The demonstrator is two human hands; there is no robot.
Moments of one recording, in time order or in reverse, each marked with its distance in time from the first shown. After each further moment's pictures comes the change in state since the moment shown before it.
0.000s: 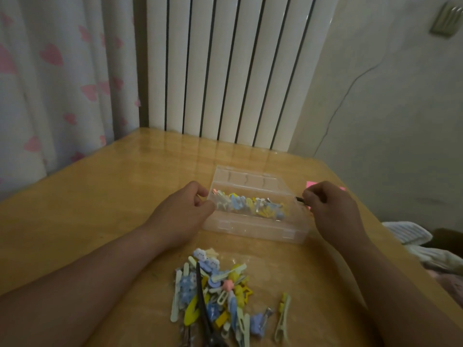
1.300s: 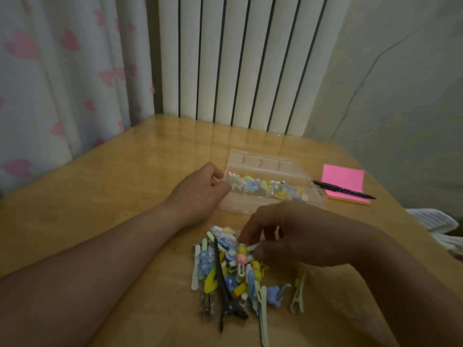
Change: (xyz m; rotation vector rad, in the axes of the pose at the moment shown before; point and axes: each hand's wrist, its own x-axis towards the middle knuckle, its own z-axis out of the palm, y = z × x) left_hand 0.002 0.000 -0.001 0.033 0.000 0.005; right_hand -0.065 -0.102 -0.011 -0.136 -1.062 -0.440
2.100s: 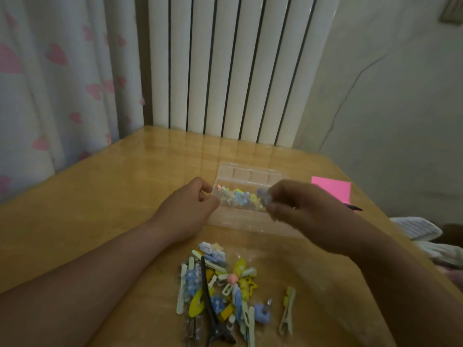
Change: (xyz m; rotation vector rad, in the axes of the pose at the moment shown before) left_hand -0.001 -0.001 0.002 0.001 0.006 0.008; right_hand -0.008 0.030 -0.022 0.123 0.473 0.089
